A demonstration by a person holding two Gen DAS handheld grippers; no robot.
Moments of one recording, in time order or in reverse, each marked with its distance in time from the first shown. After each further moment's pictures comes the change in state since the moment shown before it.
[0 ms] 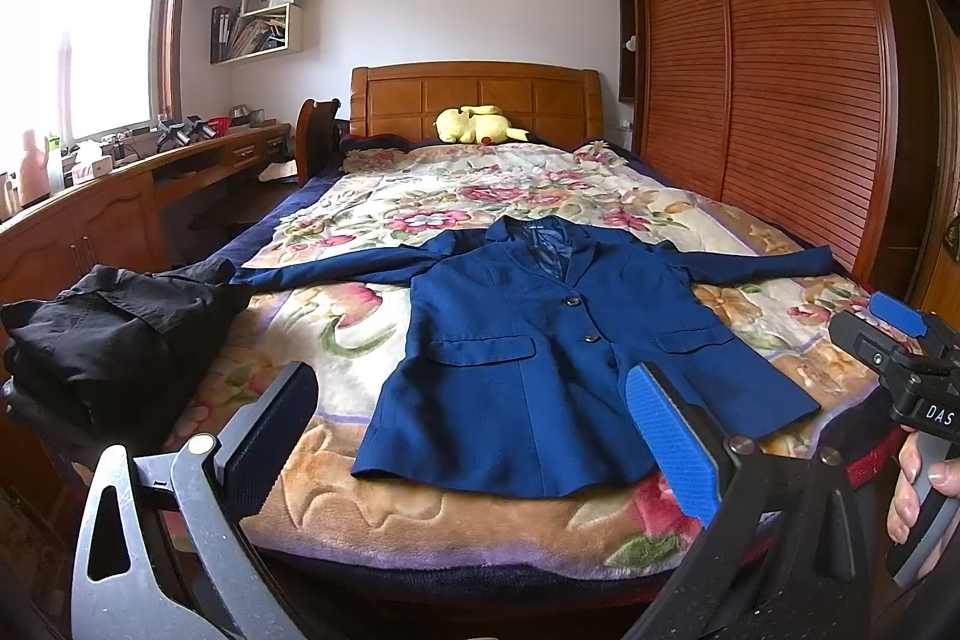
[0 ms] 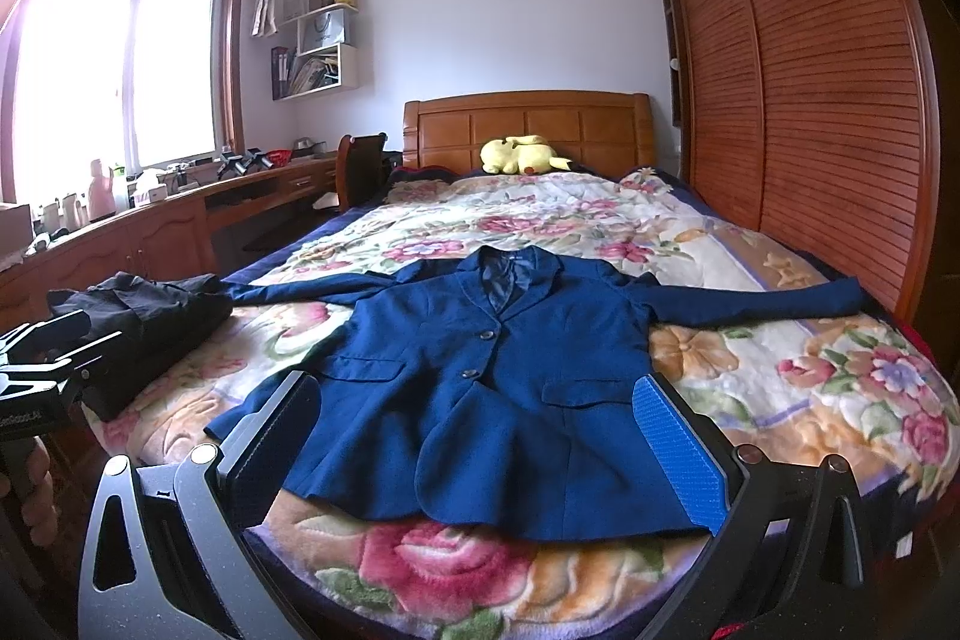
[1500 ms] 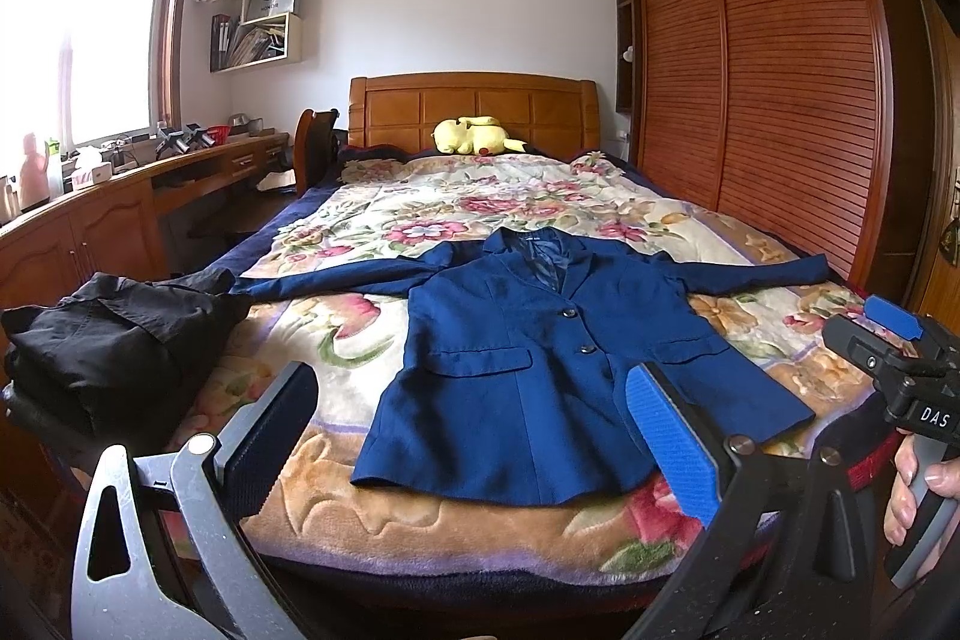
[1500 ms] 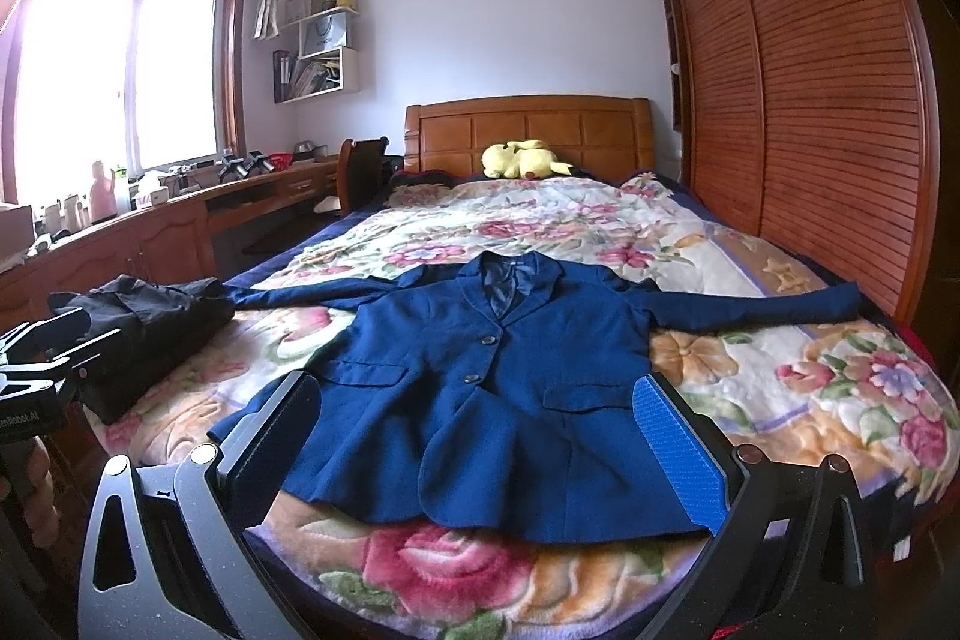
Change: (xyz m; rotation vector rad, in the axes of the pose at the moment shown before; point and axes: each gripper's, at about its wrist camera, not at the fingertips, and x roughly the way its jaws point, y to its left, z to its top) left arm -0.004 -0.007 0.007 0.000 -0.024 0.005; right arm -0.003 0.002 0.001 -0.001 -0.008 0.000
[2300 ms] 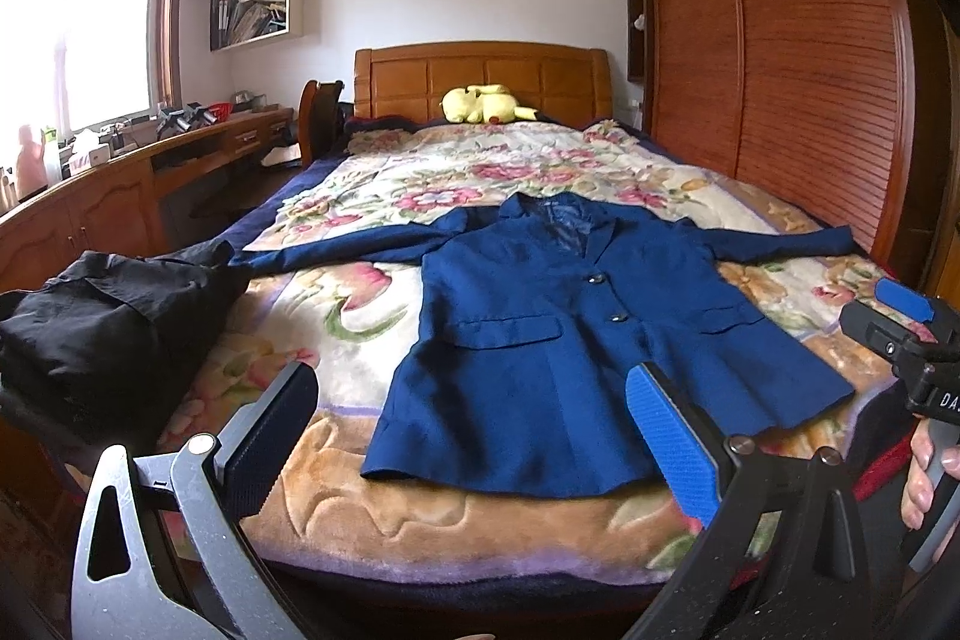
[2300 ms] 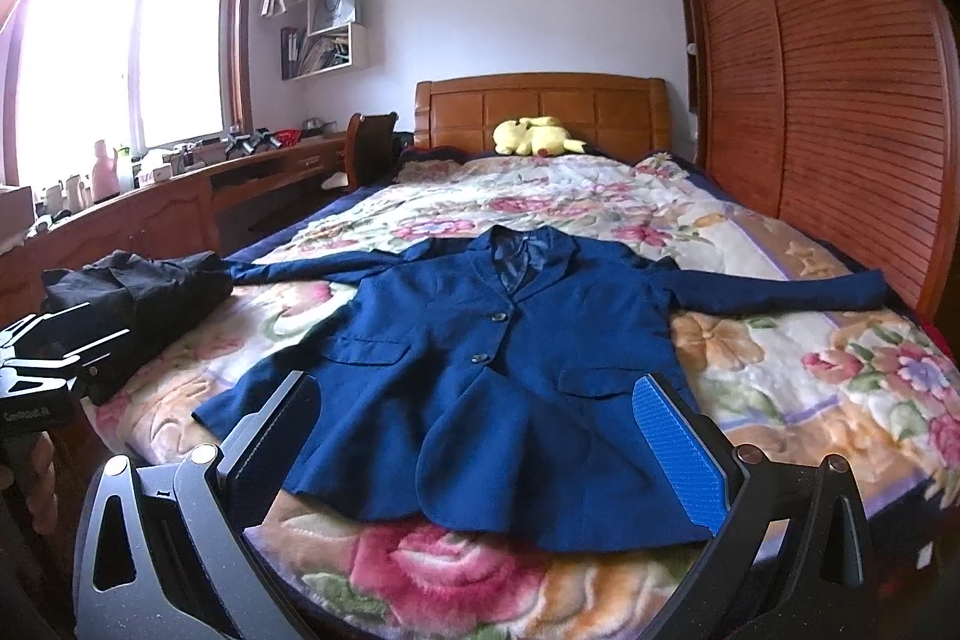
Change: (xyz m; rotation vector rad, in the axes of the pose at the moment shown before) left arm 0.044 0.012 -0.018 0.016 0.065 0.027; right arm 0.050 0.000 -0.006 -0.015 0.061 0.037
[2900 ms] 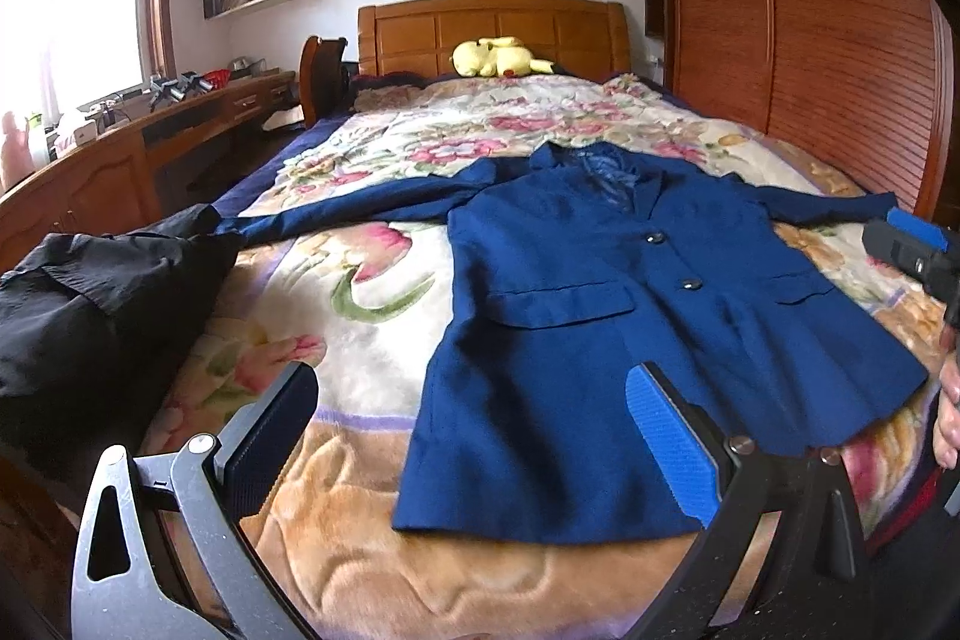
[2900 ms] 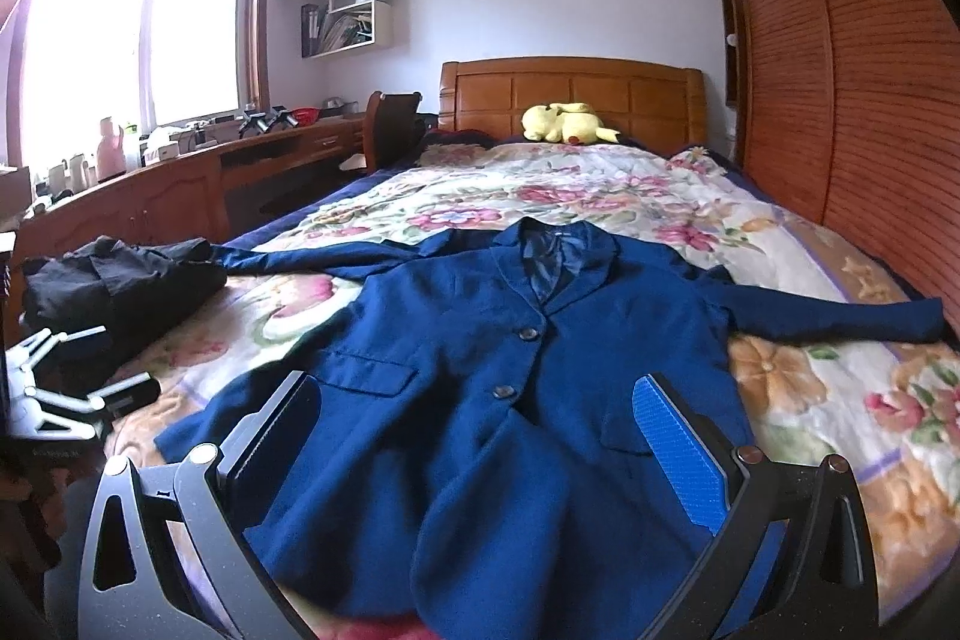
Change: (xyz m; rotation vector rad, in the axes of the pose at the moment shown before) left arm 0.088 0.034 -0.011 0.017 0.104 0.022; right arm 0.078 0.001 0.025 -0.021 0.022 0.062
